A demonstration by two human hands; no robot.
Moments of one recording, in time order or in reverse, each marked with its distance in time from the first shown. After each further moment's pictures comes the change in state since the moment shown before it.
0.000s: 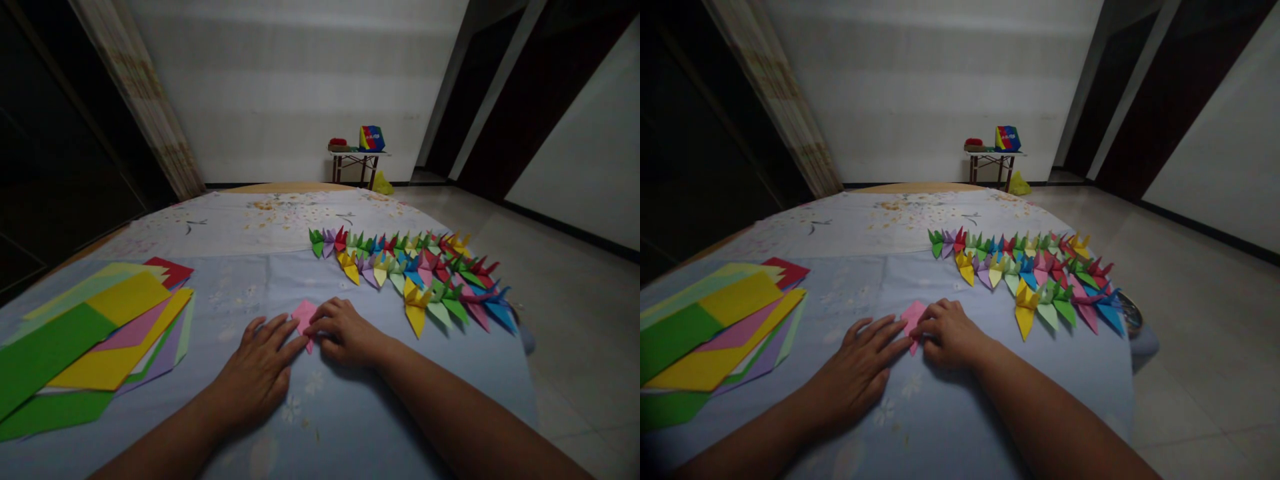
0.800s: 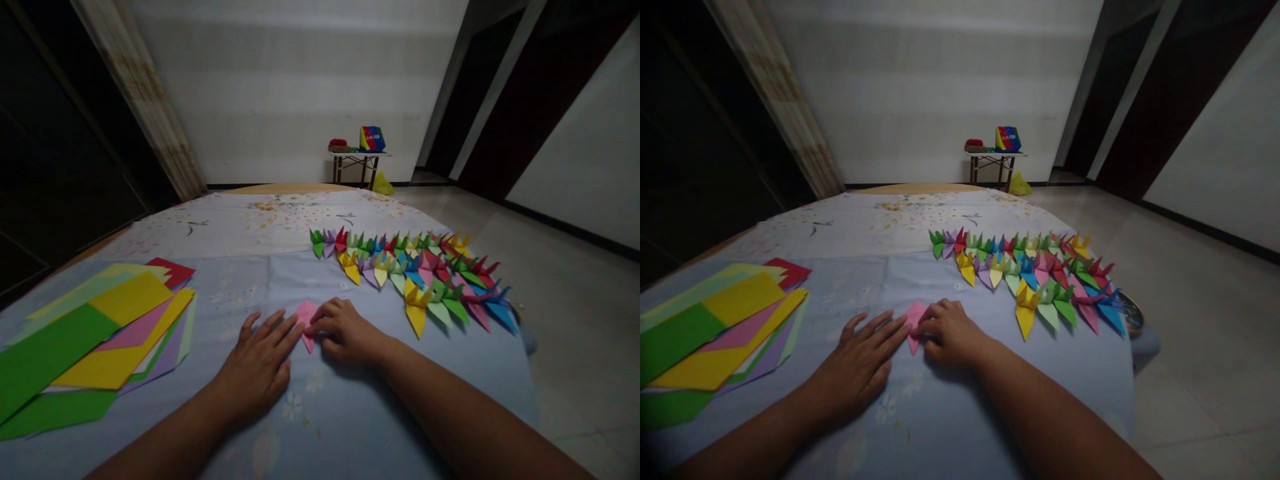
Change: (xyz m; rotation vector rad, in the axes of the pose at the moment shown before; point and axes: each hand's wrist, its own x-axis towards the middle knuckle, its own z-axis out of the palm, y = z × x) left_hand 0.003 -0.005 0.009 0.036 0.067 -0.024; right_hand 0.001 0.001 0.002 -0.026 0.003 -0.006
